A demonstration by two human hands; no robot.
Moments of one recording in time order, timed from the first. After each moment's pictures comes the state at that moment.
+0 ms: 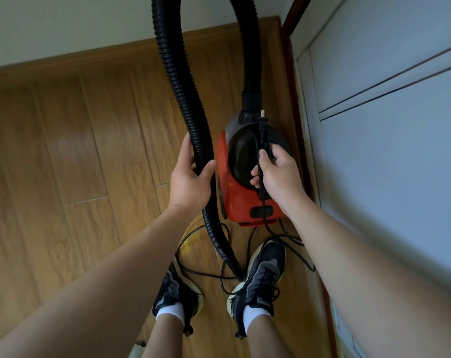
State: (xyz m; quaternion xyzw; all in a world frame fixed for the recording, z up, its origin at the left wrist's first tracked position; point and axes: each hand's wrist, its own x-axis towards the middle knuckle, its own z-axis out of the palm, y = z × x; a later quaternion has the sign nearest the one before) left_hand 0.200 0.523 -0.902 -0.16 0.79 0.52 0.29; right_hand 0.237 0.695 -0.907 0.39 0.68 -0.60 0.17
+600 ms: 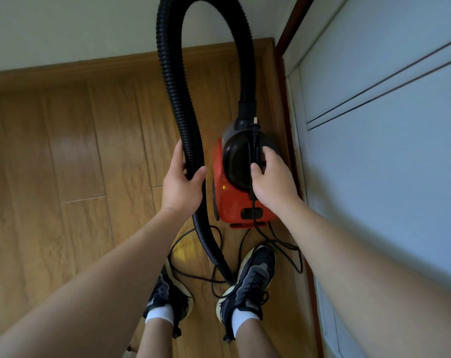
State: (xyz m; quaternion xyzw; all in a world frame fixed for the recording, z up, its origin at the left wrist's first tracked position) left_hand 0.214 0.517 -0.880 -0.17 0.79 0.52 0.27; right_hand 0.244 0.703 -0.884 0.28 0.85 -0.39 0.22
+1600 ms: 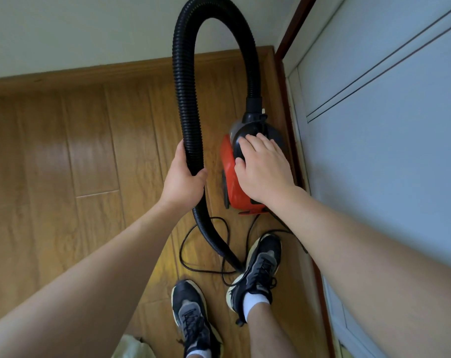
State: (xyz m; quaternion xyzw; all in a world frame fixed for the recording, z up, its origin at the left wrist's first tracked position) left_hand 0.234 0.468 -0.840 -0.09 0.83 0.47 0.29; right_hand 0.259 0.646 -0.831 0.05 0.97 -0.14 0.19
